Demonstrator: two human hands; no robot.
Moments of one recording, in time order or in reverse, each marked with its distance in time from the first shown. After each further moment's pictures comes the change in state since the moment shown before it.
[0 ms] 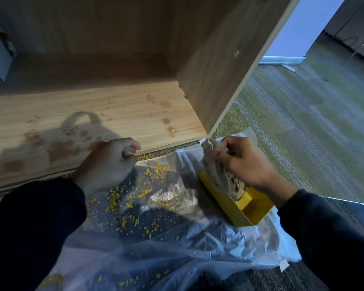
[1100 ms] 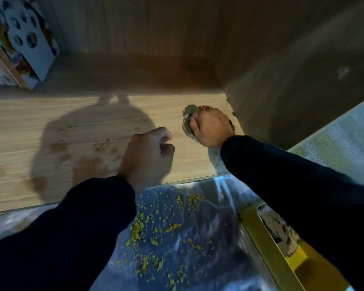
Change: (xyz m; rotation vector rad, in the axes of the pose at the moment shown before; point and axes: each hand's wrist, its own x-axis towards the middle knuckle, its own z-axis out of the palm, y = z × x) left_hand 0.091 -0.039 0.011 -0.107 0.297 -0.143; right_hand 0.254 -0.035 0.139 -0.732 0.062 -0.487
